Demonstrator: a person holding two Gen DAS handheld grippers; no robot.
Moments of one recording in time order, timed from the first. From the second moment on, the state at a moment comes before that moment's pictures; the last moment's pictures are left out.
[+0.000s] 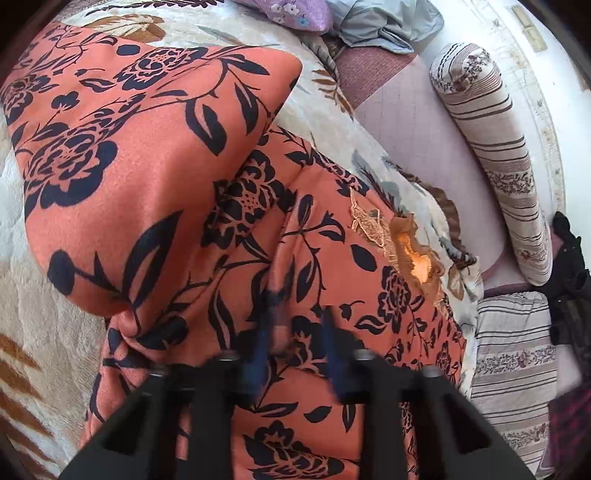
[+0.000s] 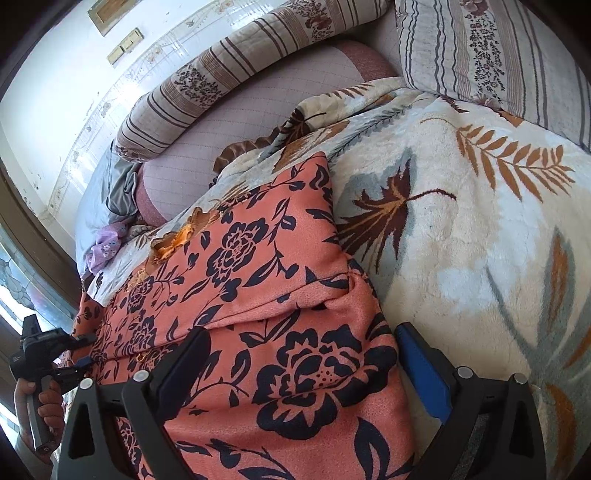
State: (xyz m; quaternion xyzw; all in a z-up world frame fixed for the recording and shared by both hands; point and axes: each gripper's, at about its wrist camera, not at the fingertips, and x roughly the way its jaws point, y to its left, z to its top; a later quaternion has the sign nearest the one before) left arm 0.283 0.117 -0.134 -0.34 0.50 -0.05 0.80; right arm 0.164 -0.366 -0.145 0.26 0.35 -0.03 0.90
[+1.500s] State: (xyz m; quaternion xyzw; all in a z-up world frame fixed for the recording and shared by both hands) left arm 0.238 0.113 -0.127 -0.24 0.45 -0.06 0.86; right arm 0.195 -0.260 -0.117 0.05 0.40 -0.02 0.92
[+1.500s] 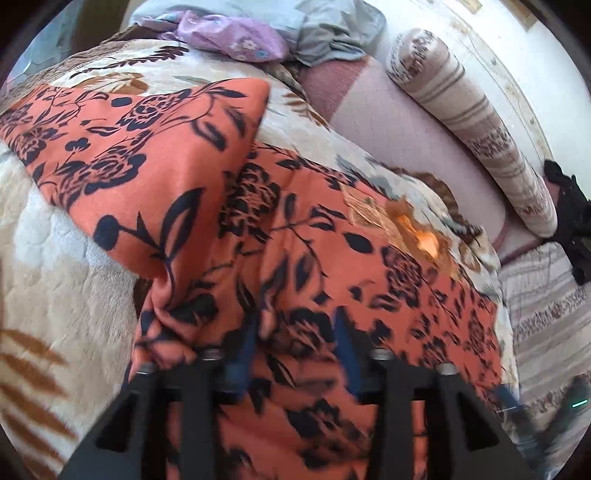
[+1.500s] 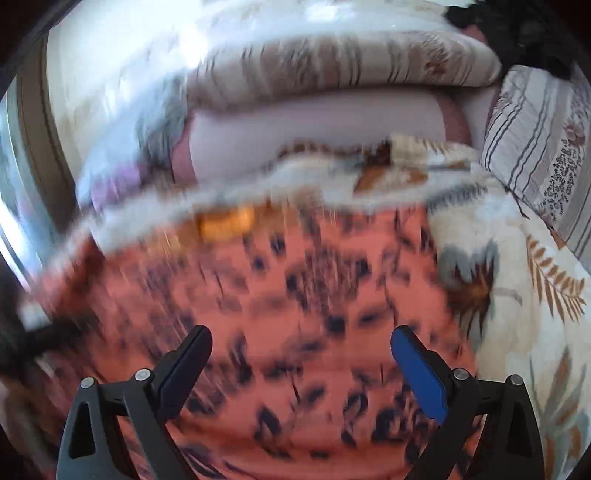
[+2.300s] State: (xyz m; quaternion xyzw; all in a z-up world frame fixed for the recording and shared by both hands) left arm 0.275 0.446 -0.139 -0.51 0.29 0.14 0.79; right arm 0.198 -0.271 -0.144 0.08 0.43 -0.01 0.90
